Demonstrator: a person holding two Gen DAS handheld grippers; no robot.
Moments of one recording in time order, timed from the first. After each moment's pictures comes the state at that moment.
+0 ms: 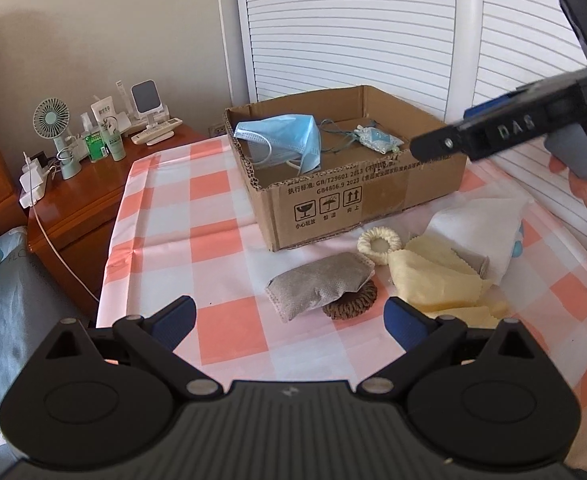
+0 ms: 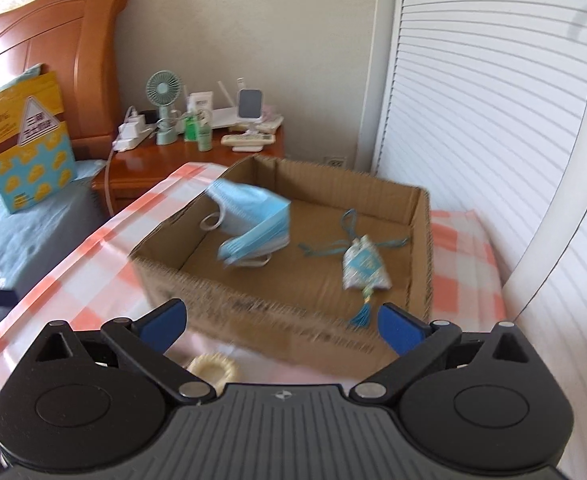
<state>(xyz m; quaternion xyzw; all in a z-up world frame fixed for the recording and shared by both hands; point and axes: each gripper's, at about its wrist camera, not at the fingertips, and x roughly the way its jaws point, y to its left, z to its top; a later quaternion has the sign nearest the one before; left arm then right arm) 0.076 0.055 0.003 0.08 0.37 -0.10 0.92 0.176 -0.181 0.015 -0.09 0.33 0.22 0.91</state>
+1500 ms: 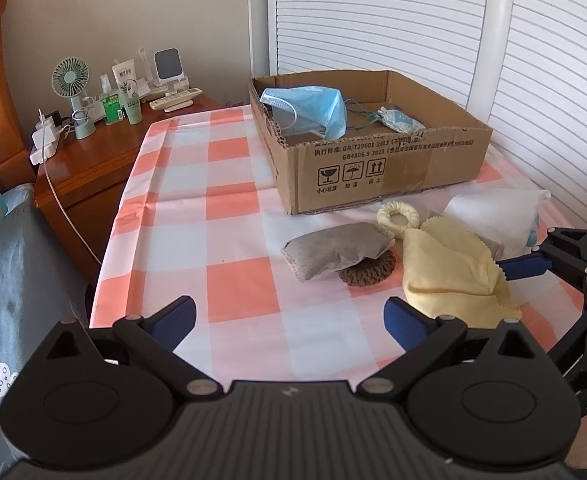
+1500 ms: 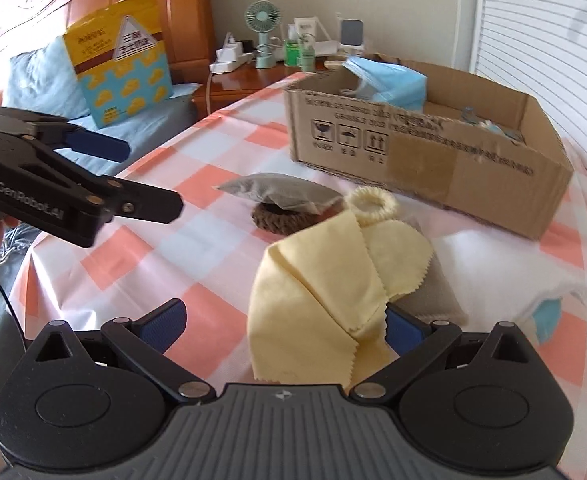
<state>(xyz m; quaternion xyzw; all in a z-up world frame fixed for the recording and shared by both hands) 0.067 0.073 -0.015 0.03 0.39 -0.08 0.92 0.082 -0.152 -0.064 -0.11 0.39 0.32 0.86</state>
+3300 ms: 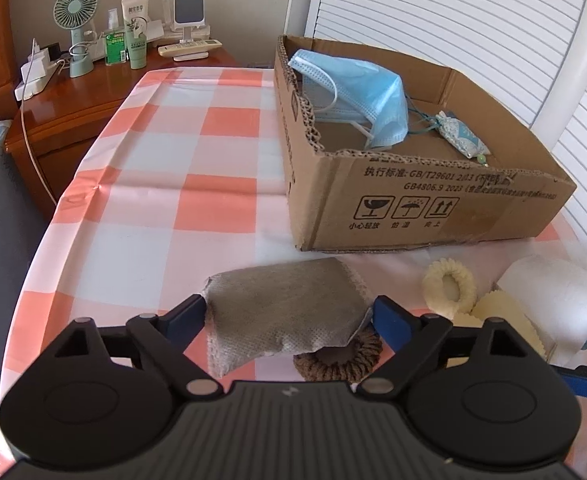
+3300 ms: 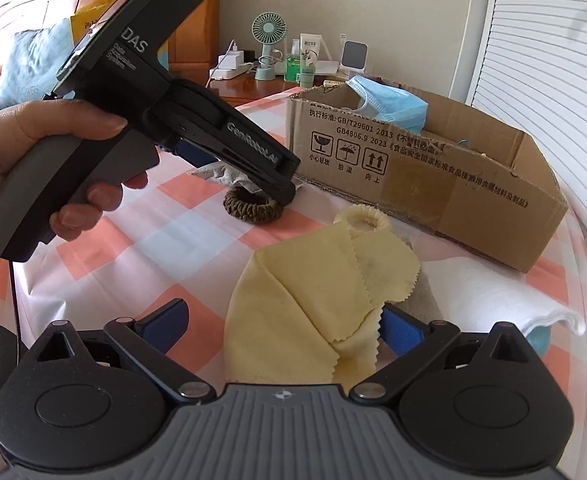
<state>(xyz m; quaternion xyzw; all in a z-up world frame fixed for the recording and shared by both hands) 0.167 0.067 -0.061 -0.06 0.44 -0.05 0.90 0.075 -0.145 -0.074 -0.16 0.34 0.31 0.88</state>
